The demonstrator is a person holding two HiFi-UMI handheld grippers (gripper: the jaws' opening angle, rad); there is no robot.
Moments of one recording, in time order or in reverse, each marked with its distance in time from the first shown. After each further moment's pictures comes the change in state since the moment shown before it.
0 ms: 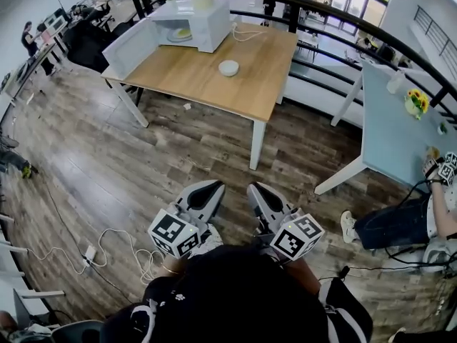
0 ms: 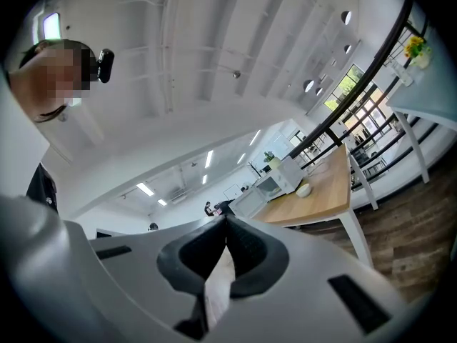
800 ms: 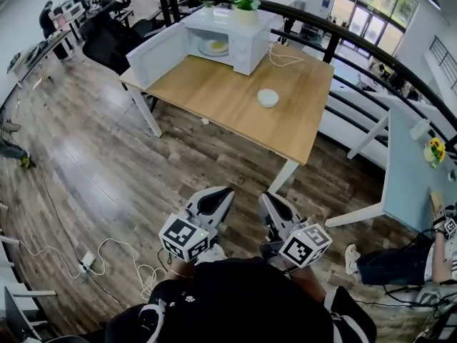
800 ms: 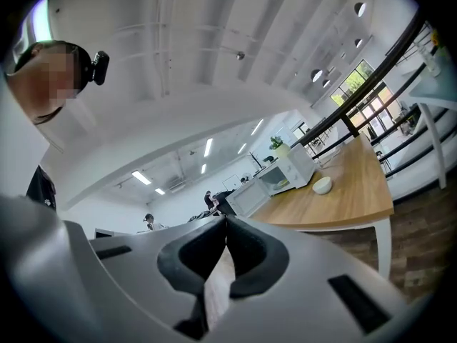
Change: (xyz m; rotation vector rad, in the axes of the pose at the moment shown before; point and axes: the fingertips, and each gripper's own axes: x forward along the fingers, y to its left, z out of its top) left arm 0.000 0.184 0.027 -0.024 -0.042 0.060; right arm 0.180 -0.016 -0.004 -0.038 0.085 -0.009
